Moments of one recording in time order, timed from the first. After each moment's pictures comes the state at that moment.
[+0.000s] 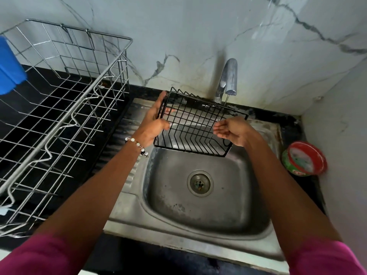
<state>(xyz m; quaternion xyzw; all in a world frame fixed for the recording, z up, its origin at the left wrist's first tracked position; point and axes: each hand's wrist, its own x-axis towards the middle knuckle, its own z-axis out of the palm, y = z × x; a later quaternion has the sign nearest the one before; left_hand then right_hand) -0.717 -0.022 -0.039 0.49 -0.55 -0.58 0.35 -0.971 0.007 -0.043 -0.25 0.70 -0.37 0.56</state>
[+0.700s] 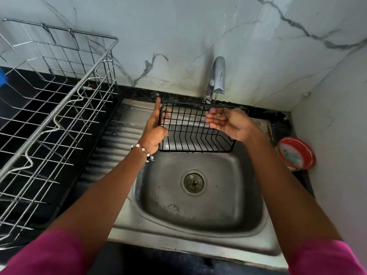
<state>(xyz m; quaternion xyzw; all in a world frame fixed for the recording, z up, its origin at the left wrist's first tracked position) -0.749 -0.022 -0.083 0.47 -0.49 -0.61 0.40 -0.986 0.016 -0.017 -0.22 0.59 -0.47 0.61</state>
